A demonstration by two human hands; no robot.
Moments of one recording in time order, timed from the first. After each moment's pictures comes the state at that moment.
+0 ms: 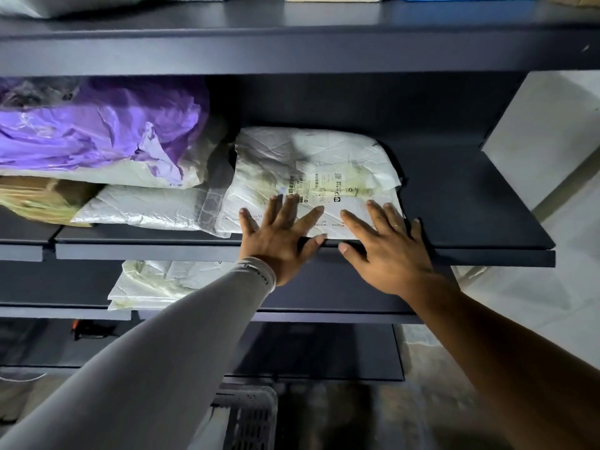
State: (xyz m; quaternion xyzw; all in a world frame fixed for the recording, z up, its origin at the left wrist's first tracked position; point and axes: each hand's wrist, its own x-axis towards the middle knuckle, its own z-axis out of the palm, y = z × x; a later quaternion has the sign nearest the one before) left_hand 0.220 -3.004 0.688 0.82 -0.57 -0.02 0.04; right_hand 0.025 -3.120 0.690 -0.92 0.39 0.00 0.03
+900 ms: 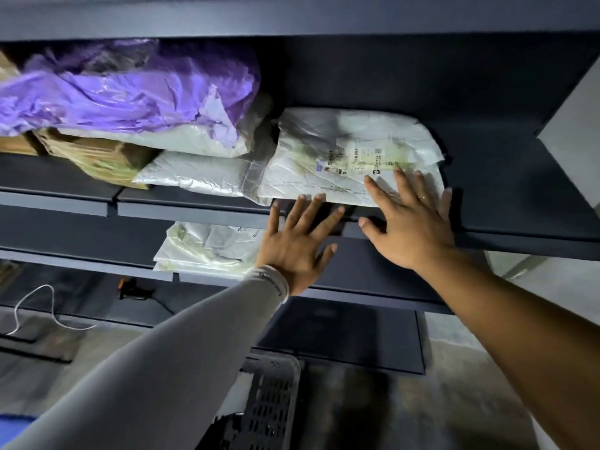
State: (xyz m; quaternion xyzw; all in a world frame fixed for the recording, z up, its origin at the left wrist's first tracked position) left_hand 0.207 -2.936 0.662 0.80 -0.59 0.06 0.04; right_hand 0.045 -3.095 0.704 -0.92 0.38 -0.03 0.00
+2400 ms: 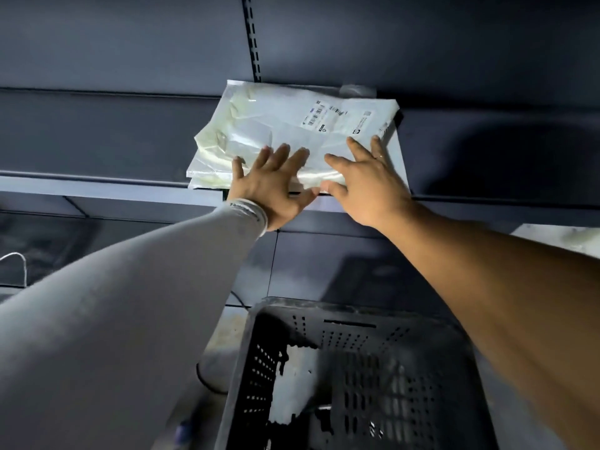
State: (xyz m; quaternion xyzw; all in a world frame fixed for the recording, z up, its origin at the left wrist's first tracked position) left_hand 0.487 -2.807 0.391 0.85 -0.52 -0.02 0.09; right_hand 0.328 -2.922 0.412 -0.93 0.33 -0.07 0.11
